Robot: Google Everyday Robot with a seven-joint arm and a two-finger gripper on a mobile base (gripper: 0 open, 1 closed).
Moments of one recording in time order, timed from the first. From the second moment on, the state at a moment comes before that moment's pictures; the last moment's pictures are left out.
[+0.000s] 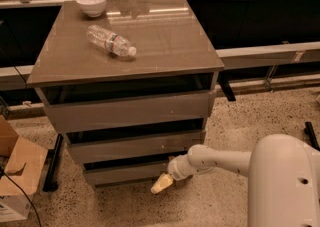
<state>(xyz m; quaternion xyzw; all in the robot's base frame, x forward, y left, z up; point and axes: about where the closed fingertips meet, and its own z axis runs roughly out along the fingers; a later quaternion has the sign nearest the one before) 0.576 -0.025 0.309 -0.46 0.82 0.24 0.24</state>
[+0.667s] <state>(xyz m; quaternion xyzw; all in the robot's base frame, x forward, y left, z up) 0.622 -0.022 0.251 -0.44 0.82 0.26 0.24</state>
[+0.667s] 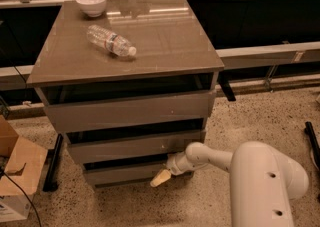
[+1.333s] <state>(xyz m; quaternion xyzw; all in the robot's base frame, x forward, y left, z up) 0.652 -0.024 0.199 -0.43 0.83 0.27 0.21</state>
